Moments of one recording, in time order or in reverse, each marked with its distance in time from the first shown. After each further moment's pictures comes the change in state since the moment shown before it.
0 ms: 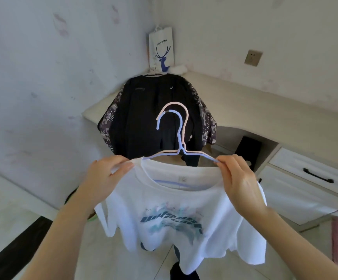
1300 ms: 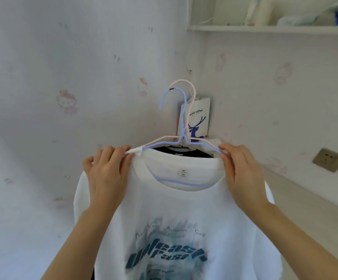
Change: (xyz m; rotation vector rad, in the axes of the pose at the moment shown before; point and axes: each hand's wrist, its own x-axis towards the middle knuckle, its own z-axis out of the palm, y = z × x) left_hand 0.455 -0.033 -0.026 0.433 0.879 0.007; right_hand 0.497 0.128 0.191 0.057 0.123 -0.264
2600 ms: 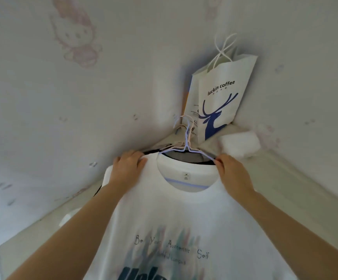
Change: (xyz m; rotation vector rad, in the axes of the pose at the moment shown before) left_hand 0.064 -0.113 0.476 0.006 -0.886 -0.257; right_hand 0.097 0.298 0.382 -0.099 -0.691 0.408
